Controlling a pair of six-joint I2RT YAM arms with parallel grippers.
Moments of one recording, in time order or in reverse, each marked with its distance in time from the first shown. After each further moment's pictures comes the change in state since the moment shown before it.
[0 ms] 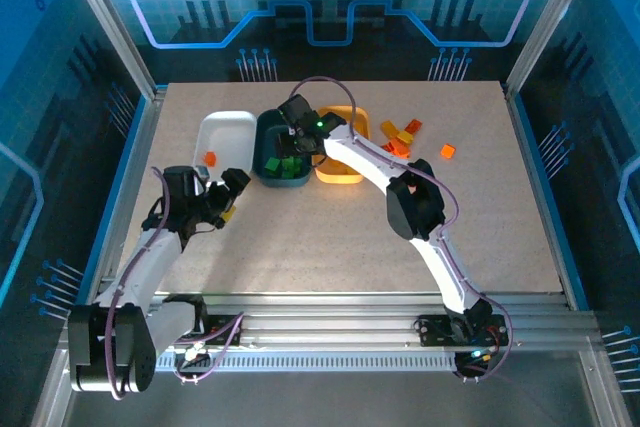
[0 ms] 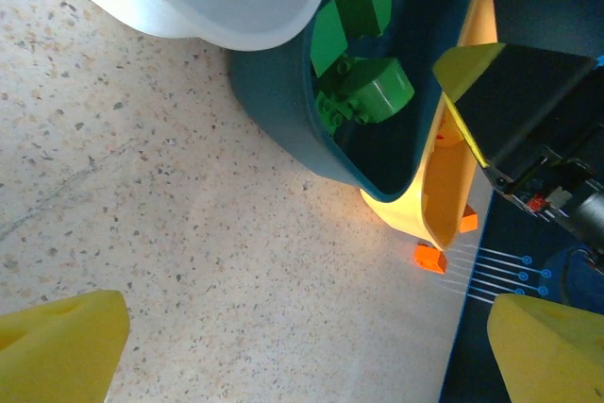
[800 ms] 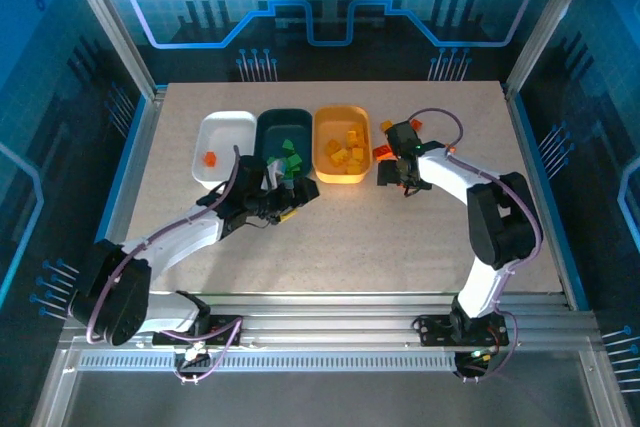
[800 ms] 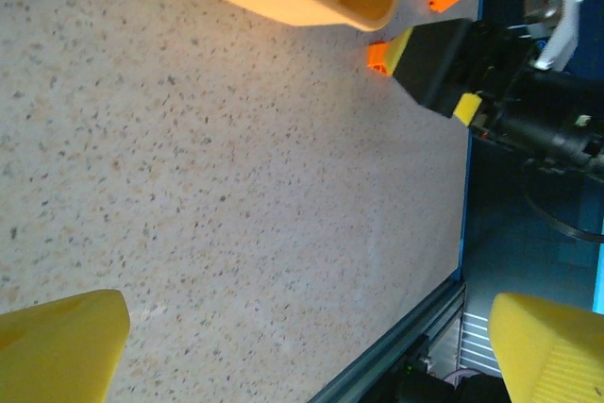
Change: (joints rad) left arm -0.497 0.284 0.161 0.165 -0.022 0.023; right arm -0.384 -0.584 -1.005 0.148 0.161 -0.004
